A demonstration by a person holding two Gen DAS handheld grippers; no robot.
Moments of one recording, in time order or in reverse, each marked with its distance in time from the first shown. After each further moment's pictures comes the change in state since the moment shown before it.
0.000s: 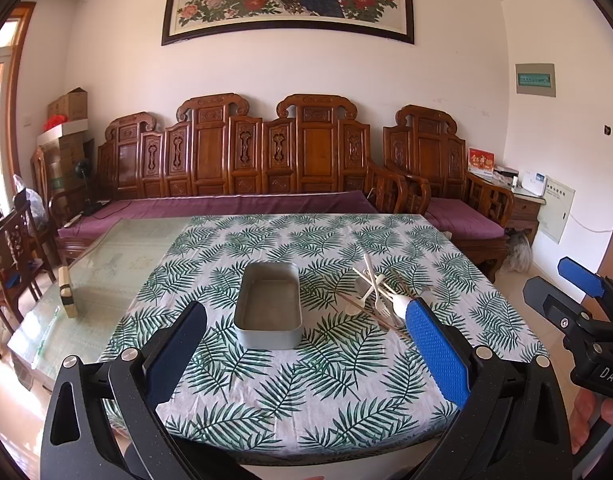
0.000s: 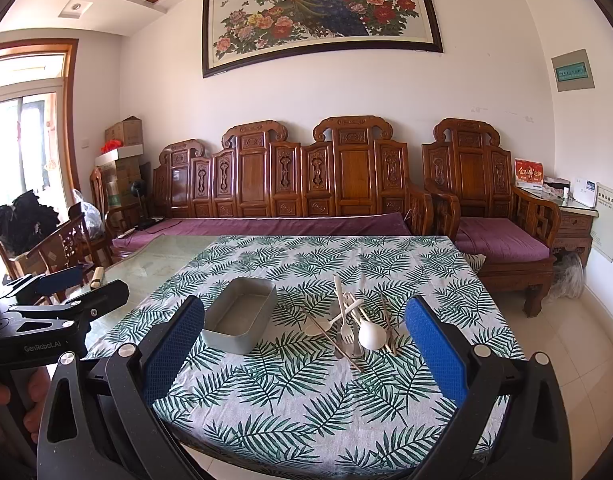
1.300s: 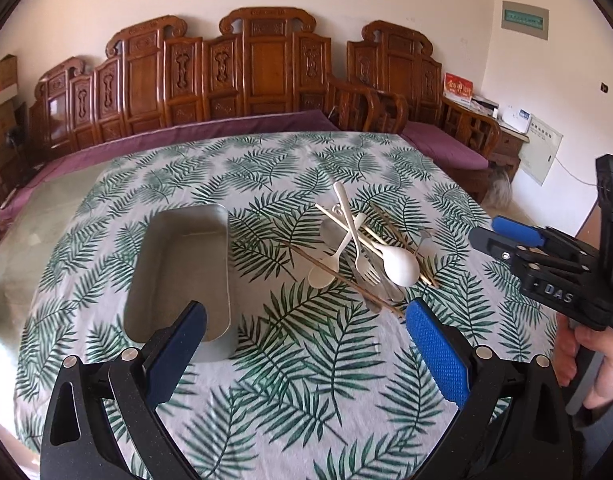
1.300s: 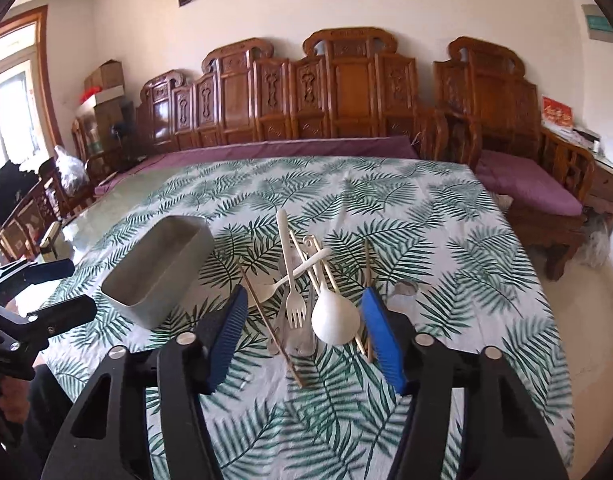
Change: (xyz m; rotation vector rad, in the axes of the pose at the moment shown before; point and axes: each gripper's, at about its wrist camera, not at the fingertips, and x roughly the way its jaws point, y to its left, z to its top) left arm 0.216 -0.042 -0.017 0.066 0.284 -0.166; right arm 0.237 -0.113 -0.042 -0.002 0.292 0.068
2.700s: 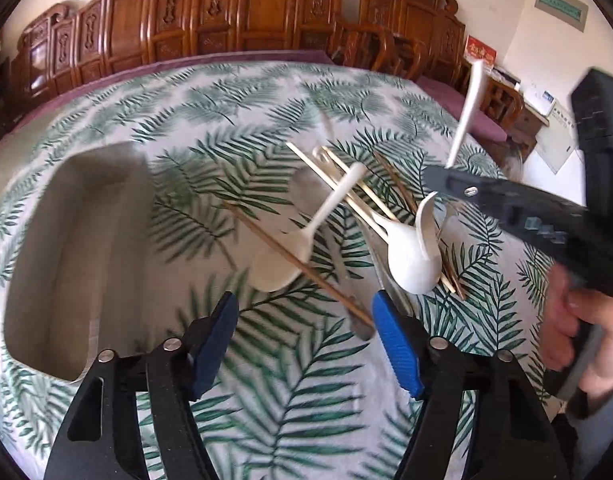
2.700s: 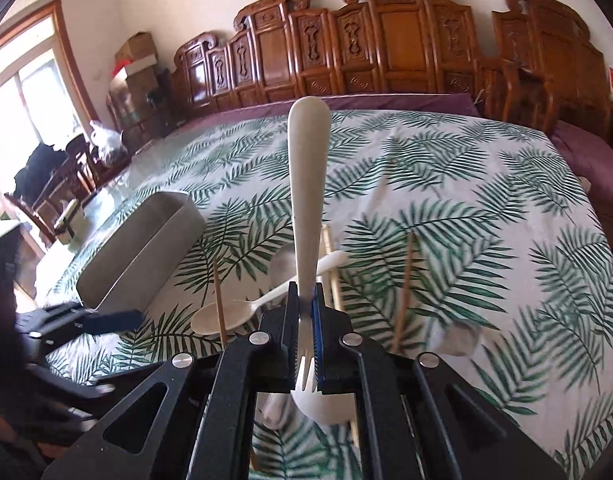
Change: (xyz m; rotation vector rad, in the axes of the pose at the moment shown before) left arm 0.144 -0.036 0.003 -0.084 0.213 -0.028; right arm 0.117 -0.057 0.021 0.006 0.136 0.213
